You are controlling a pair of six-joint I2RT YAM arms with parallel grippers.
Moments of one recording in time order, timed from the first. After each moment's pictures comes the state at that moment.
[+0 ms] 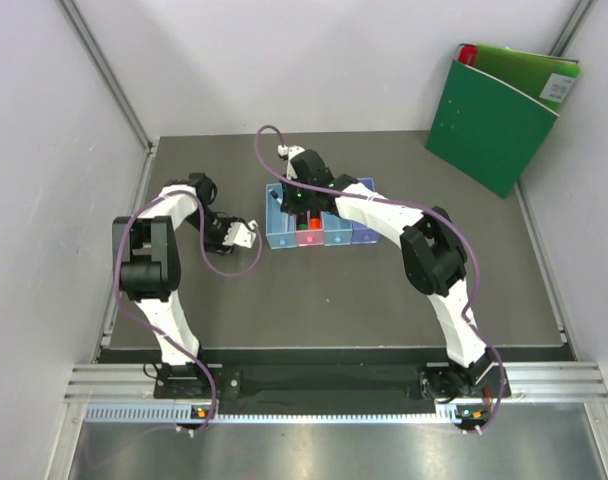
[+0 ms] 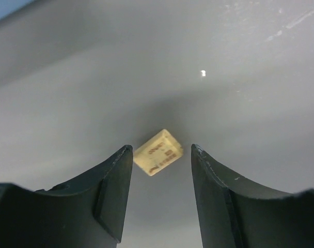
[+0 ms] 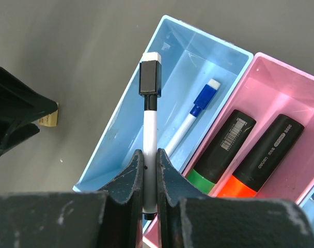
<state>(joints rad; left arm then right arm) 0.00 1.91 1.35 -1.00 0.43 1.90 0.74 2.20 1.85 -0.33 -0.09 0.30</state>
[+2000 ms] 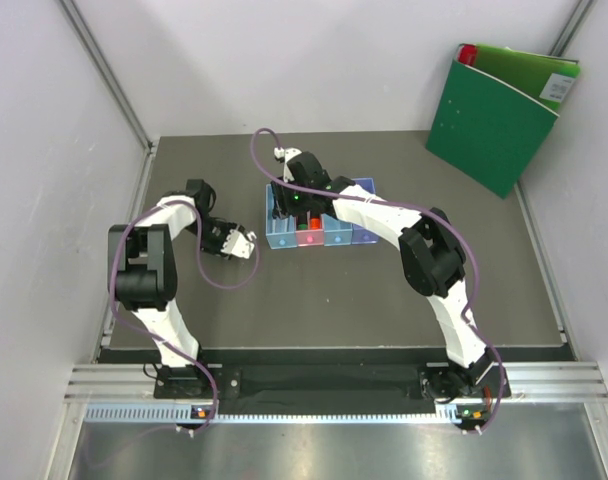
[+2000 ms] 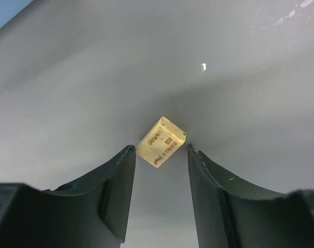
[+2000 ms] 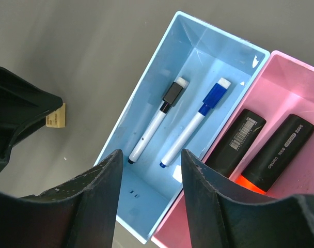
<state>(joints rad) 0.00 1.84 1.21 -0.84 0.41 1.99 0.76 2.20 1.85 -0.33 -0.08 0.30</state>
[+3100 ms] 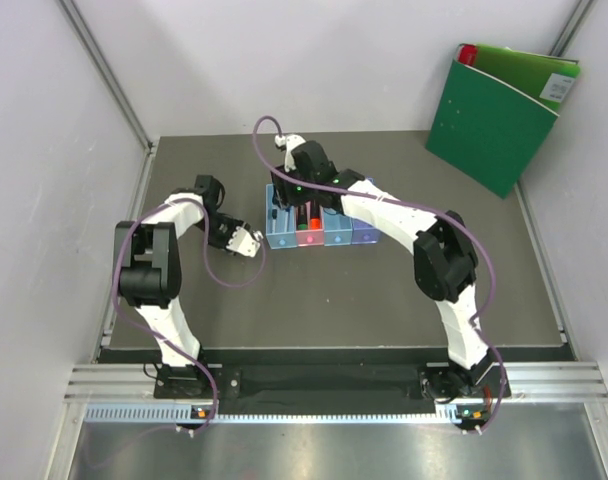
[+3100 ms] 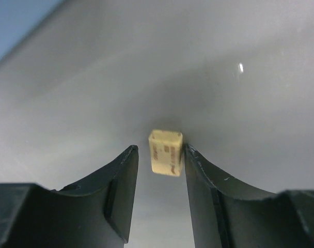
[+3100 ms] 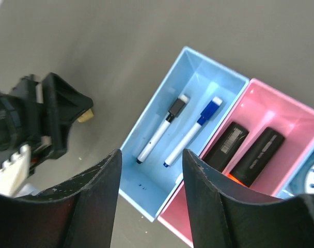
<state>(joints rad) -0.05 1.86 1.23 -0.78 0.34 1.99 0.75 2.13 1.85 -0.33 -0.07 0.26</state>
